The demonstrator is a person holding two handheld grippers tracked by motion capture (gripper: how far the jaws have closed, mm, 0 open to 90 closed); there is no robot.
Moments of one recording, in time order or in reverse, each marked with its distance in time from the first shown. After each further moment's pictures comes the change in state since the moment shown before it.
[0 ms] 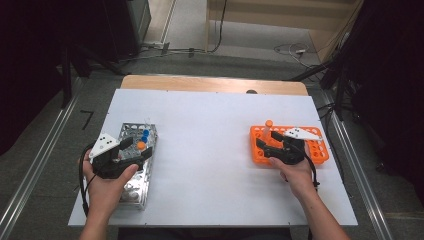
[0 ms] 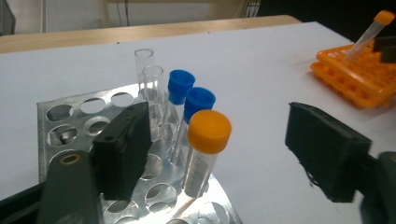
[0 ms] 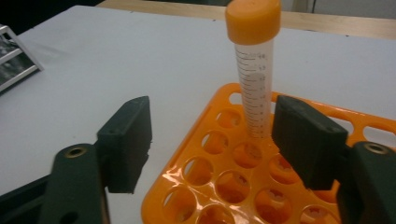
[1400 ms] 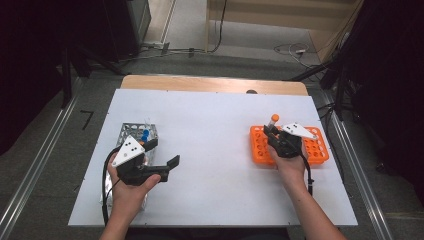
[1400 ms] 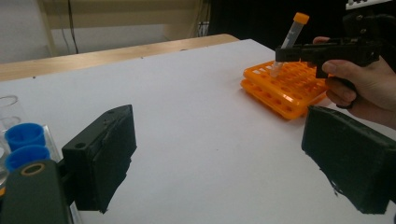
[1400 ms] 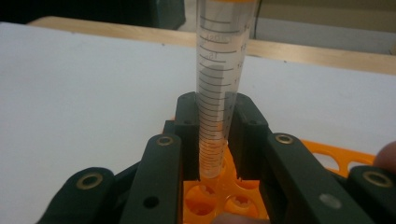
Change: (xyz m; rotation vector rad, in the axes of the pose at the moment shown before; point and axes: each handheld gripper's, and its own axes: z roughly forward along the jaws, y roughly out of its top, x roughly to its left) left arm -0.058 0.008 0.017 -0.061 -0.182 0.067; right arm 0.002 0.008 0.012 -0.103 -0.194 -0.012
